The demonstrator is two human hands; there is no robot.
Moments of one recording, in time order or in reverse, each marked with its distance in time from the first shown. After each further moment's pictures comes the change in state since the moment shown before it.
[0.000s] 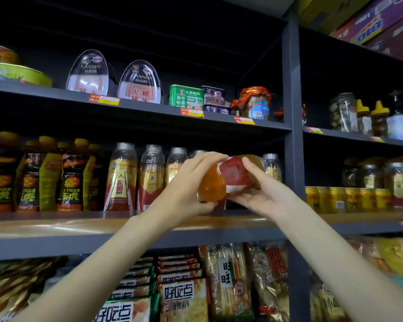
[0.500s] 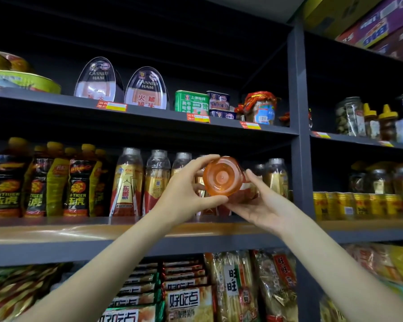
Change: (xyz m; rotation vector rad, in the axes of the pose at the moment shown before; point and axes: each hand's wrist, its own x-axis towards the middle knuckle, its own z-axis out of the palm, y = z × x) left_hand 0.000 0.001 -0.008 -0.373 0.098 -0.270; right_hand 0.006 0.009 -0.005 0.056 -0.005 0.149
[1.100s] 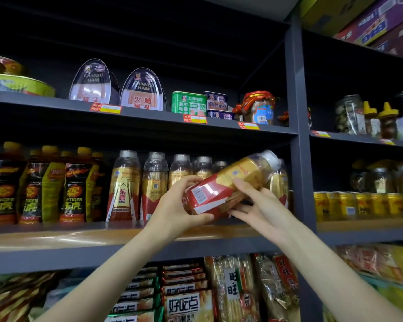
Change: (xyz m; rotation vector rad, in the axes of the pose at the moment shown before) left_hand -0.015 -0.028 0.003 0.086 0.001 -0.228; right_hand 0.011 0.012 -0.009 -0.284 -0.157 -0.246
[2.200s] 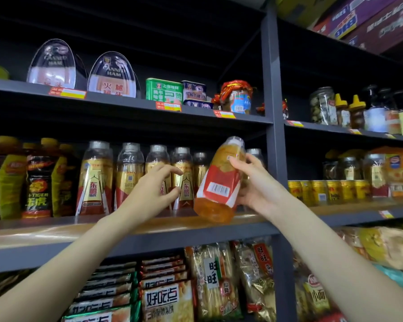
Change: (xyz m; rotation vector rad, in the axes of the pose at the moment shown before) left_hand 0.027 -0.009 0.003 0.376 -0.013 0.169; right_hand 0.001 -0.029 -0.019 -0.196 0.170 -0.014
